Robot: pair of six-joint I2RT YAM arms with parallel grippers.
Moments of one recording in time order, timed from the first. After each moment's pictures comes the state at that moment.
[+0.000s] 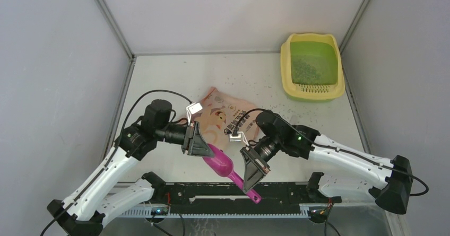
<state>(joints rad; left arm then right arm) -0.61 0.81 0.91 -0.68 0.92 -0.56 1.02 1.06 0.88 -0.51 -1.17 0.71</state>
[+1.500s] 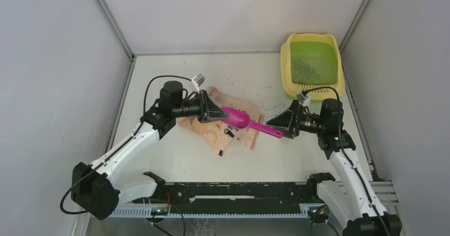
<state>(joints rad) -0.50 1.14 0.88 -0.11 0.77 -1.01 0.08 0.82 0.63 -0.32 -1.10 0.90</state>
